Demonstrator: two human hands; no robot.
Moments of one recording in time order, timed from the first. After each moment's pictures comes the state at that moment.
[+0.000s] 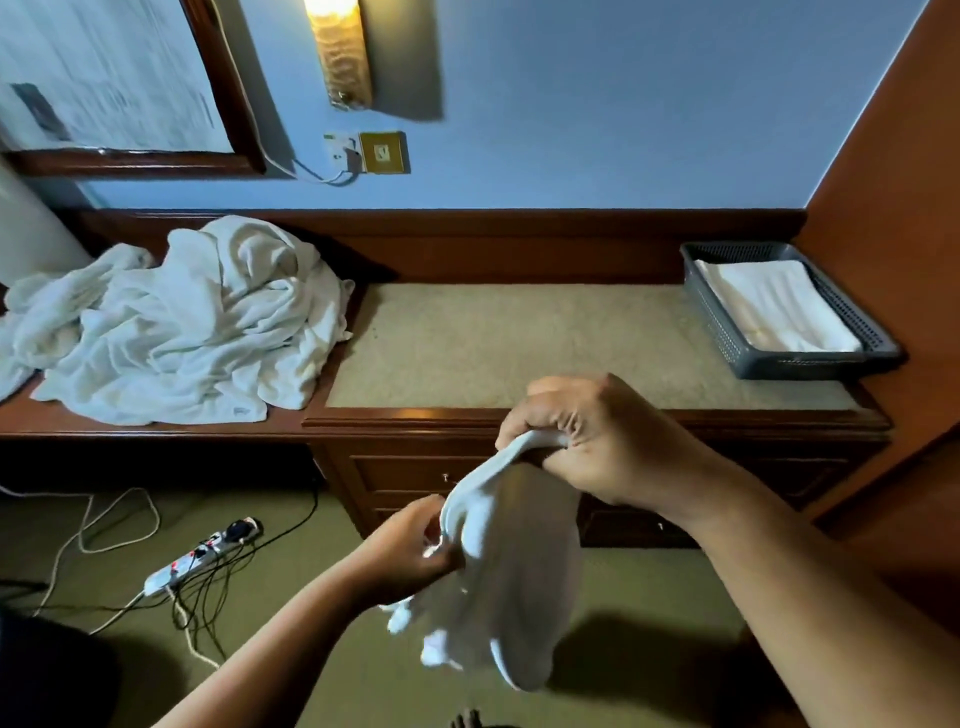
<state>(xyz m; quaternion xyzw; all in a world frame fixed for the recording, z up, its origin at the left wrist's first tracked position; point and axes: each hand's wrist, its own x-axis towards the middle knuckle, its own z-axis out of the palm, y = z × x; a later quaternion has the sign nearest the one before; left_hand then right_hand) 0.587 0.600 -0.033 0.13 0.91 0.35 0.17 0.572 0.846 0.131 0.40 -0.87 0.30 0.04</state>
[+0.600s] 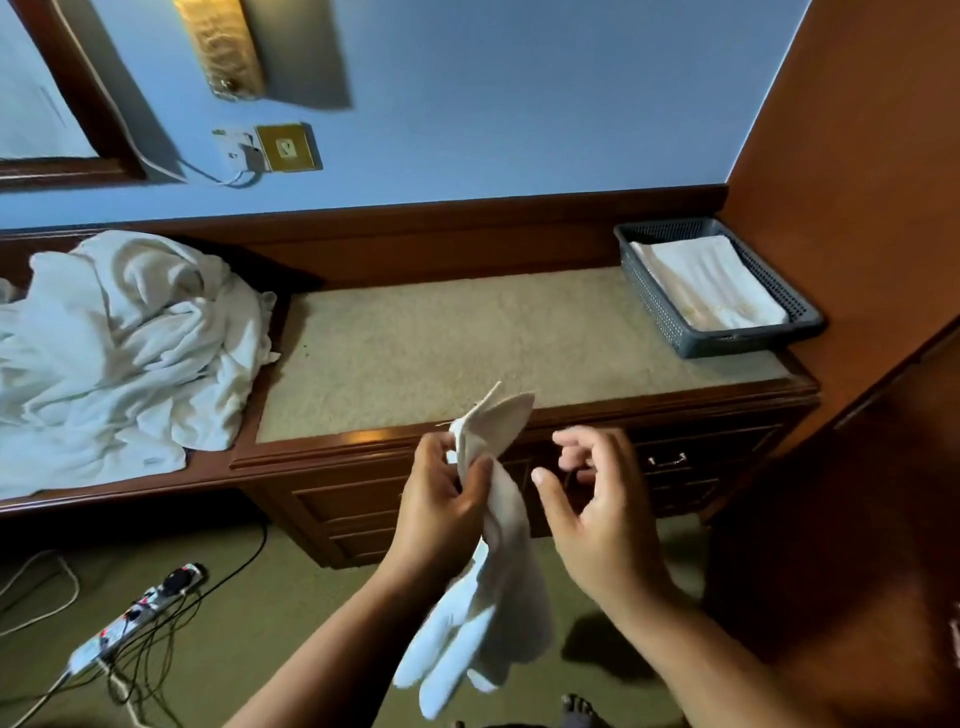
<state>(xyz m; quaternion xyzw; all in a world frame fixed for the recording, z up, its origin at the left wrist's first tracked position) 0.543 0.700 0.025 -0.01 0.78 0.62 0.02 0.583 0.859 0.021 0.02 -0.87 0.41 0.28</state>
